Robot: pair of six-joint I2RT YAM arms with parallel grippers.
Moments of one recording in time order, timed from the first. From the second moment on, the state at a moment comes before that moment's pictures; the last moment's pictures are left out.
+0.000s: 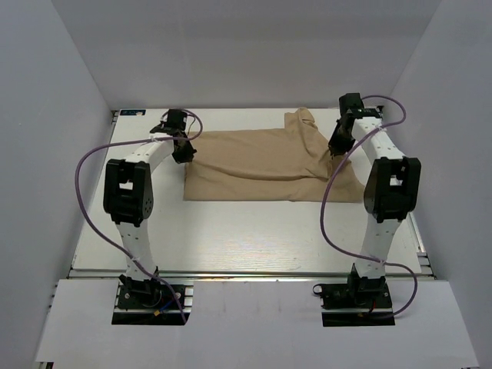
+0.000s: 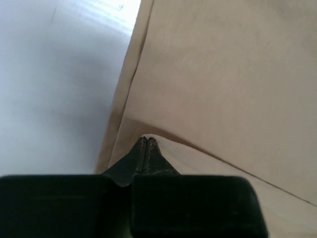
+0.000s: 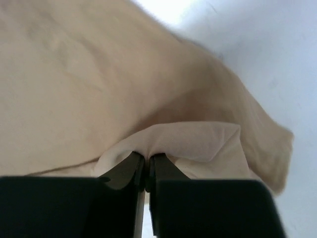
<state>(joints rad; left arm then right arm) -0.17 1.99 1.52 -0.55 -0.13 -0.59 0.08 1.99 1.73 -0.86 0.11 0.48</state>
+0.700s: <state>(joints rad) -0.15 1.90 1.52 -0.53 -0.04 -0.49 0.07 1.81 1.40 -0.71 -0.11 0.30</state>
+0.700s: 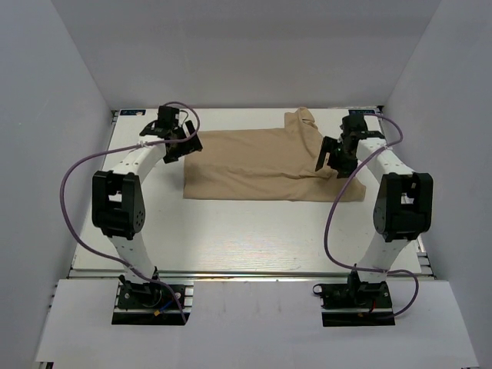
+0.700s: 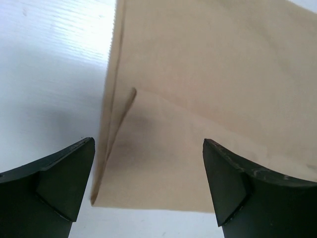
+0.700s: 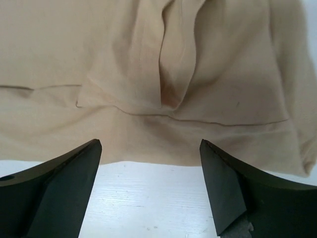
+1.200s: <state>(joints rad) -0.17 1.80 1.30 -0.49 0.04 -0.46 0.07 1.96 1.43 -0.63 -0.24 0.33</state>
